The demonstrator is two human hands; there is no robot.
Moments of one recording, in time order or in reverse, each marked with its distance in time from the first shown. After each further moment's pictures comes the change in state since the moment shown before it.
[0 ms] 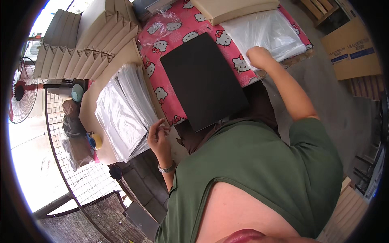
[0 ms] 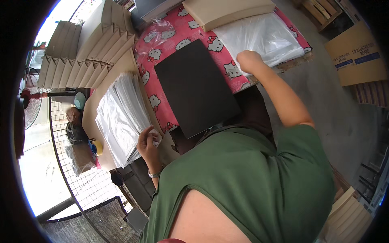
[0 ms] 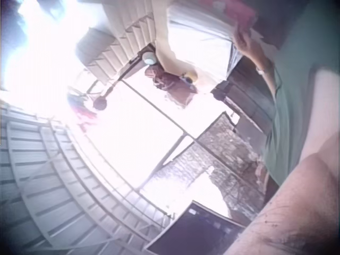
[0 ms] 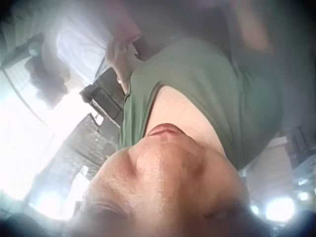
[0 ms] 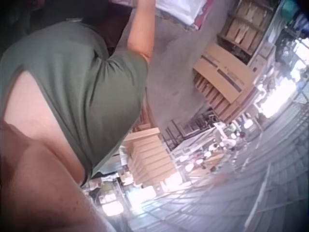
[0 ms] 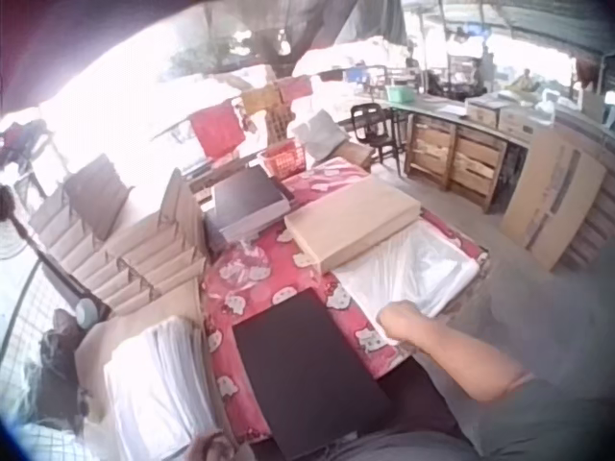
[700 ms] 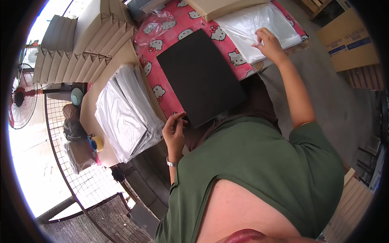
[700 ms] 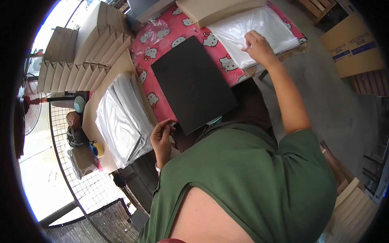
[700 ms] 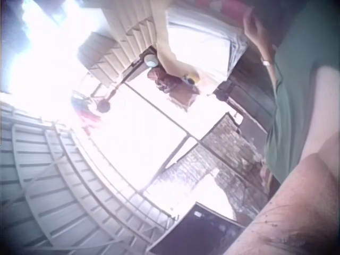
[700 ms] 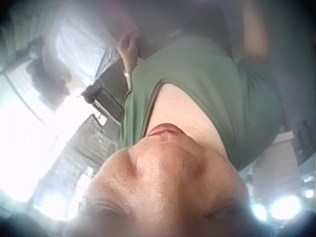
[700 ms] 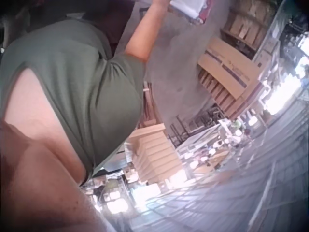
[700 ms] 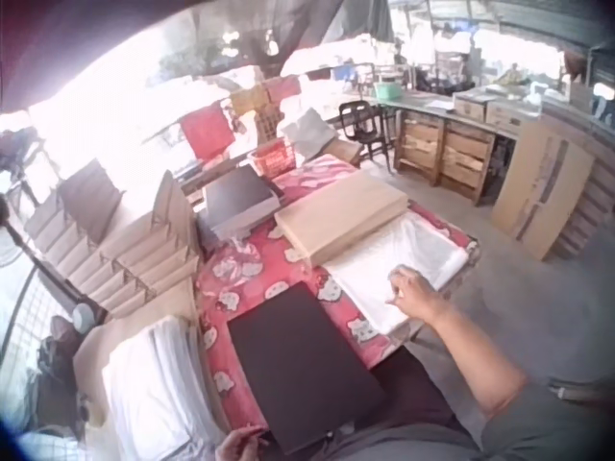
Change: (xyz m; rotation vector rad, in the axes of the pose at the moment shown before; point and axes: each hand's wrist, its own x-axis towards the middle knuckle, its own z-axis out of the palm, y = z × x) left_hand -0.013 -0.004 0.033 -0.069 -0.304 0.006; right_hand -0.035 0.035 -0.009 0.402 0.680 -0.187
